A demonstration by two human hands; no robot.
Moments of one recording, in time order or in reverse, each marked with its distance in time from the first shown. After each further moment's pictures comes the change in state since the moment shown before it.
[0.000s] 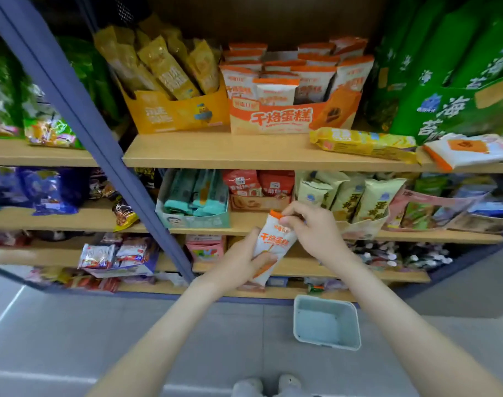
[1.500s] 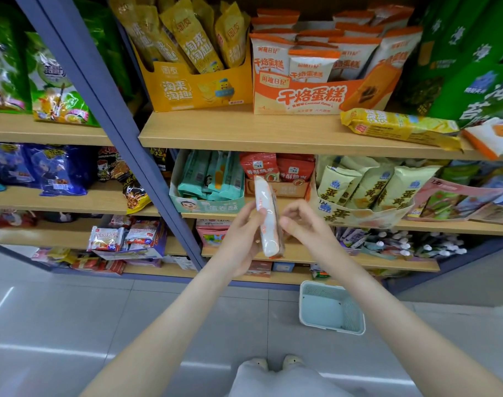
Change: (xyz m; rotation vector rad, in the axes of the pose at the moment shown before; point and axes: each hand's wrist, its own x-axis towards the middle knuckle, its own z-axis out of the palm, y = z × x) left_hand -0.004 -0.012 -0.020 -1.099 0.164 -0.223; right_hand -0.016 -0.004 0.053 0.489 -0.182 0.146
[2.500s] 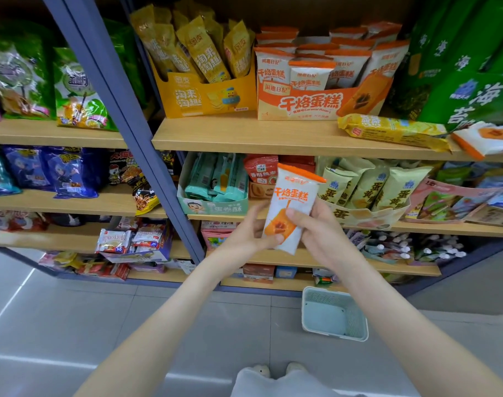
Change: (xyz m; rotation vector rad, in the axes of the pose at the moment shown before) left_hand -0.026 0.007 -0.011 0.535 -0.169 0.132; right_hand -0.009 -0.023 0.009 0.563 0.087 0.090
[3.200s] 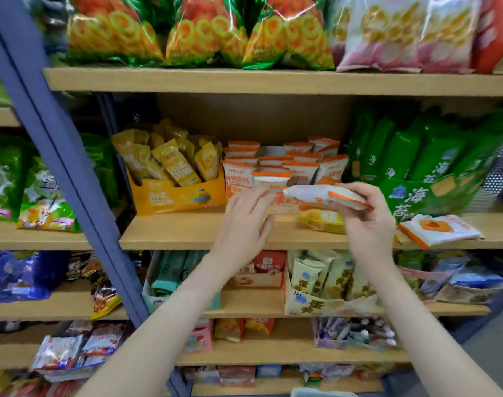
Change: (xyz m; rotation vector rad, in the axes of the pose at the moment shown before) left_hand 0.122 0.127 -0.009 1.117 0.559 1.063; right_hand 0.041 -0.148 -0.049 -0.697 0.488 -0.945
